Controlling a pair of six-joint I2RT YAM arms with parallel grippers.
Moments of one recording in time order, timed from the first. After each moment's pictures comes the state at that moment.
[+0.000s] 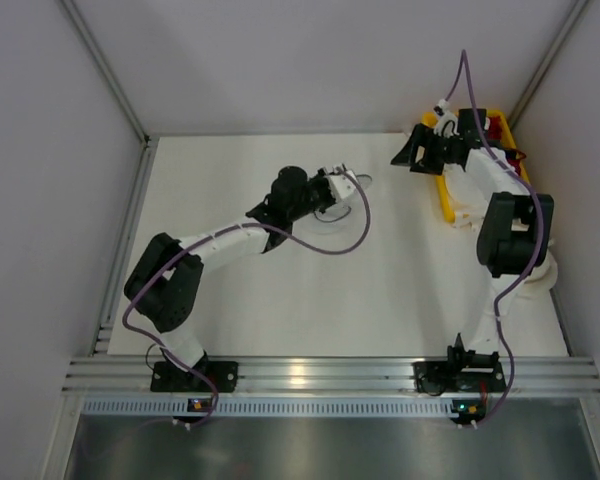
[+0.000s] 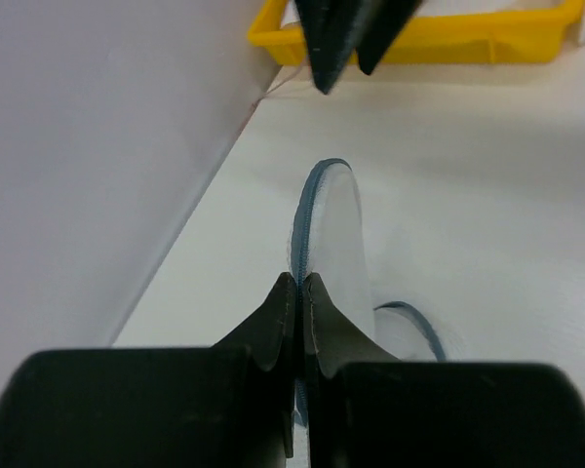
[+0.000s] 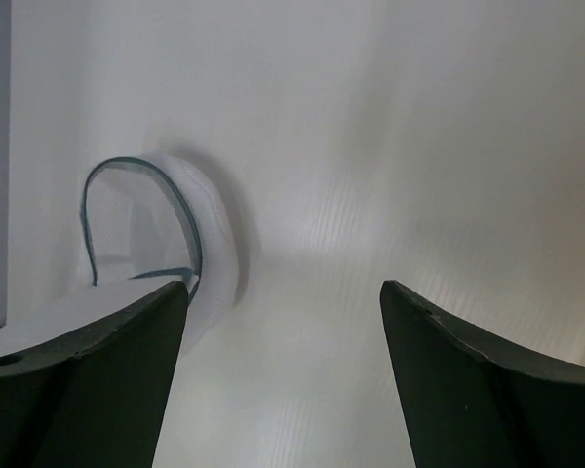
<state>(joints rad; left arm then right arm) -0.70 1.74 1.10 0.48 0.23 0.64 -0.04 2.05 1.69 -0.42 -0.68 0.24</state>
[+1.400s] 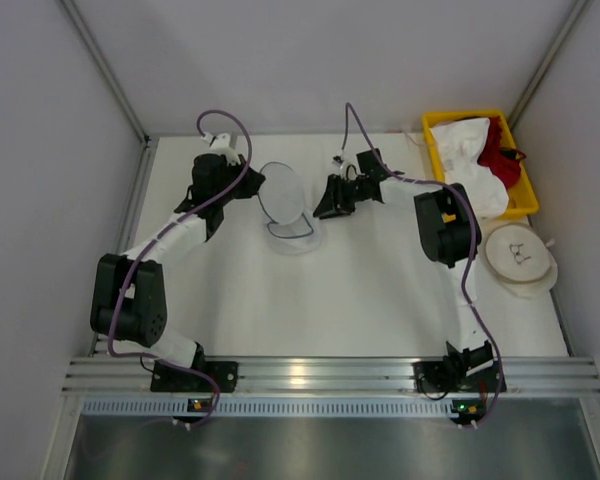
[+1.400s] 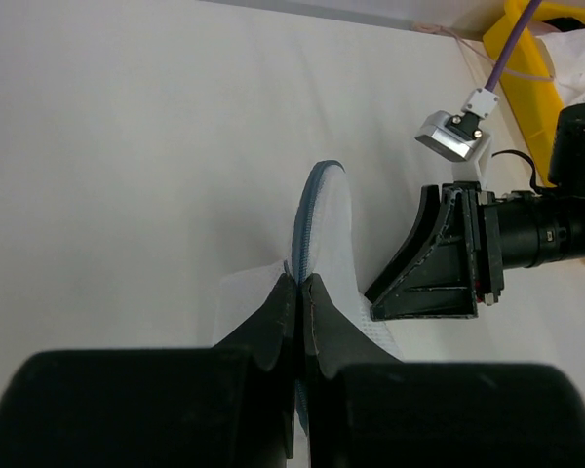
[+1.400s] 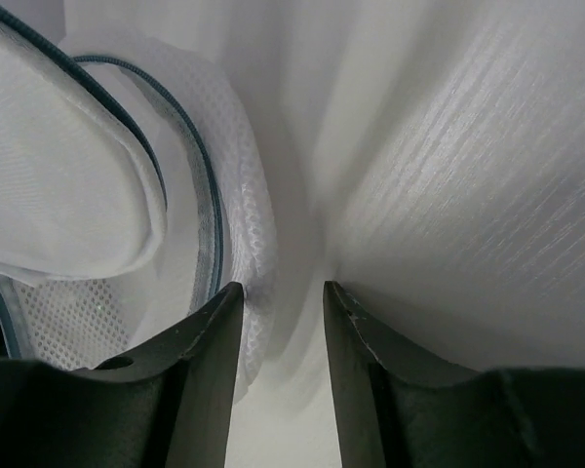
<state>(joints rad) -0.22 1.55 1.00 0.24 0.23 -0.40 0.38 2.34 1.66 -0.20 -0.84 0.41</state>
